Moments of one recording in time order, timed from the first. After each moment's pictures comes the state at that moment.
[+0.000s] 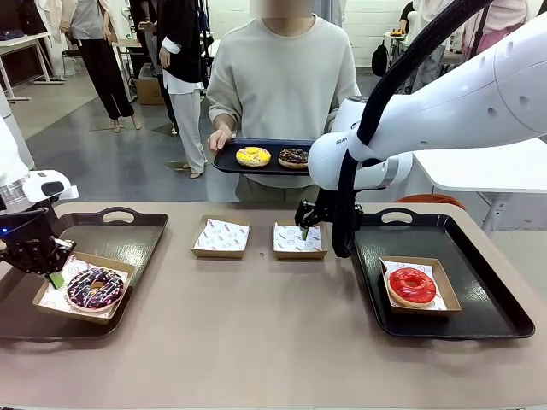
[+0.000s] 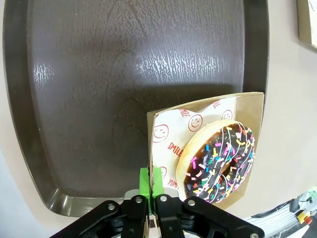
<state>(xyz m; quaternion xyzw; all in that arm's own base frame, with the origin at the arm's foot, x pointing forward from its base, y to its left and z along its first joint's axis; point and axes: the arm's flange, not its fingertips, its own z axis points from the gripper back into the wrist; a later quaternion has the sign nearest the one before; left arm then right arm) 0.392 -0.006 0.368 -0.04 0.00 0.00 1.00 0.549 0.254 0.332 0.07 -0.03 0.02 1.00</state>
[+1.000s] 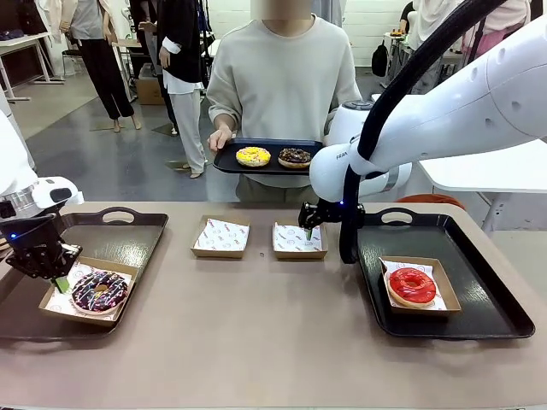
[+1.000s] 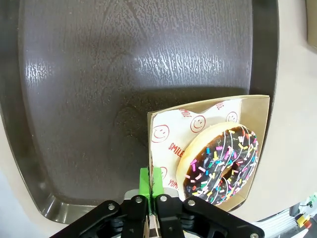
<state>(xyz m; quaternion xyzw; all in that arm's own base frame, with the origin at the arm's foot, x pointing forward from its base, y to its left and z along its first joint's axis) 0.397 -0.011 0.352 -0.03 0.01 0.01 1.00 0.555 0.252 0.322 0.04 -0.06 0.03 1.00</state>
